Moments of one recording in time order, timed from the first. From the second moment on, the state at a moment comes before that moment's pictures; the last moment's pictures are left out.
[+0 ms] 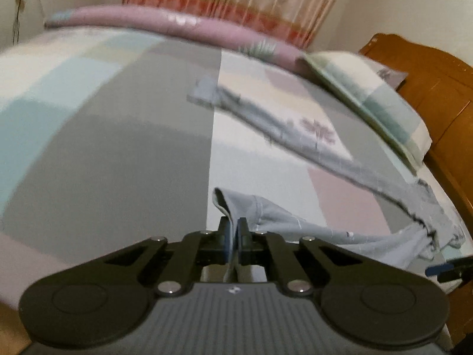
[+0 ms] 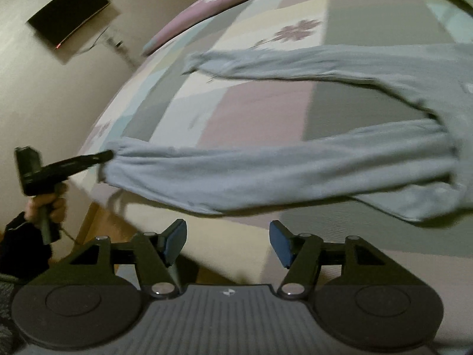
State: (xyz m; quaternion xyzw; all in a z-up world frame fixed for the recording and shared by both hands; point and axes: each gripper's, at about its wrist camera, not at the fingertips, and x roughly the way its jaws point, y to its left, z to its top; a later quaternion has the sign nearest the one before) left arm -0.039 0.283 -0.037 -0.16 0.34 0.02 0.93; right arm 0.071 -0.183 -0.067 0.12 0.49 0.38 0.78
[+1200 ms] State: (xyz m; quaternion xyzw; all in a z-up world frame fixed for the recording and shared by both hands) left arm -0.021 0.158 -0.049 0.04 0.40 -0.09 0.91; right arm 0.088 -0.280 -0.086 0.16 0.46 0.10 0.87
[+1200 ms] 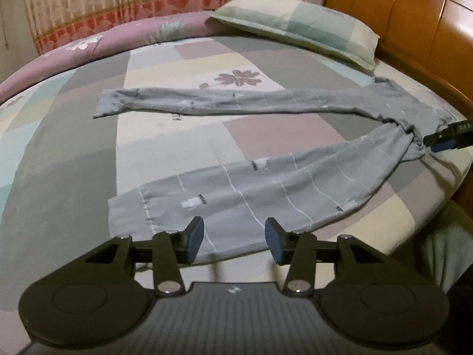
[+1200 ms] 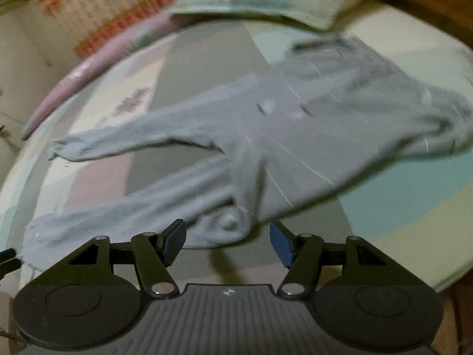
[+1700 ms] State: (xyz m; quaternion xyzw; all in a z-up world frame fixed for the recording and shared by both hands) left arm -0.025 0.137 -0.055 0.06 0.40 -0.11 0.91; right arm 0.088 -0.336 -0.058 0.33 0.36 0.14 0.86
